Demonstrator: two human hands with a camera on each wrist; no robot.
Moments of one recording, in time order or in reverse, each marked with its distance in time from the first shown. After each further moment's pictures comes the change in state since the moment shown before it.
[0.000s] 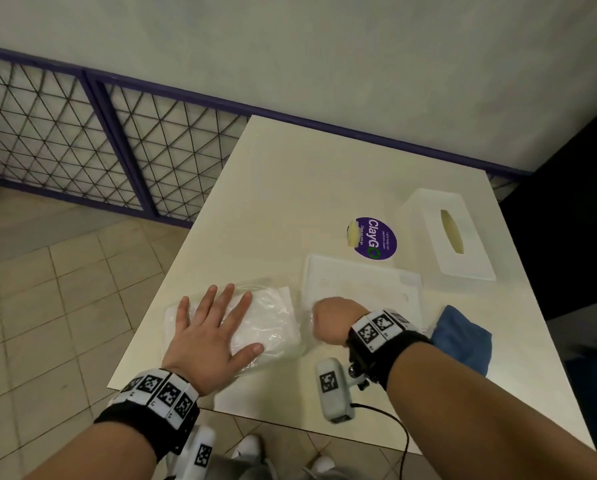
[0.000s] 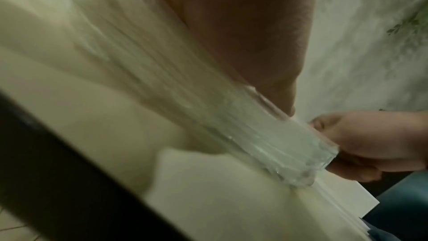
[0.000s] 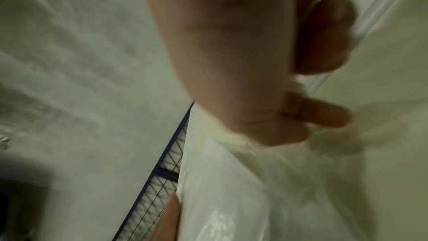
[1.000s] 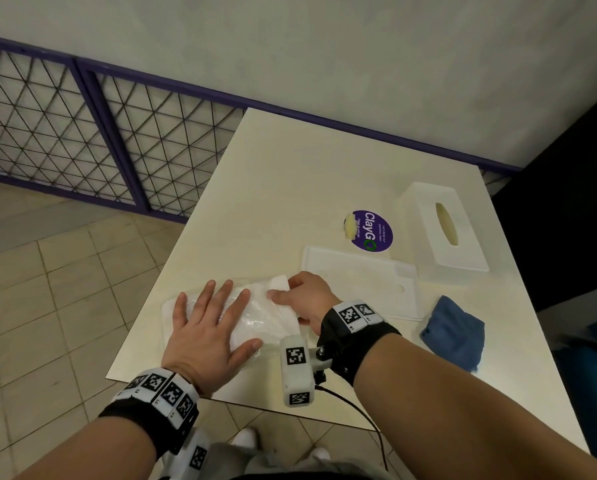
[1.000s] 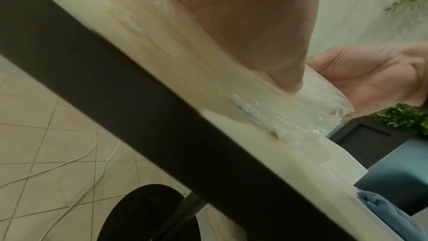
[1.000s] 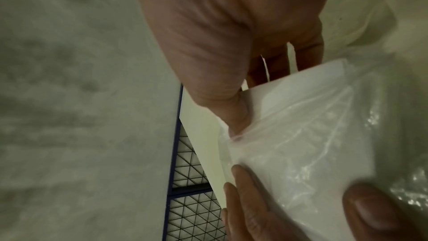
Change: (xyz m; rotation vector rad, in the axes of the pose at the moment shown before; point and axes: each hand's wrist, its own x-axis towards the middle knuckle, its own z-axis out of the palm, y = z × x) left_hand -0.012 0.002 0.008 0.030 0.061 0.018; right_hand -0.003 -0.050 0.000 1.016 0.180 0.176
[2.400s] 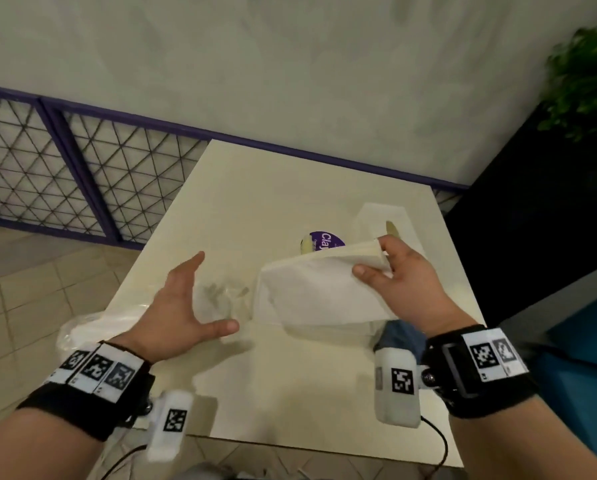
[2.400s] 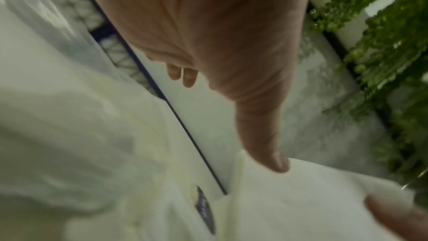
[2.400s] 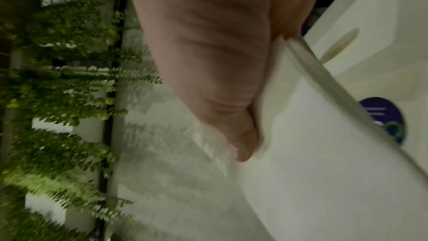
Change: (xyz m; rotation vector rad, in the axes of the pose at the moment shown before) left_hand 0.054 0.037 -0.084 -0.675 -0.051 -0.103; right_hand -0.087 0.028 -0.194 -0.241 0.446 -0.547
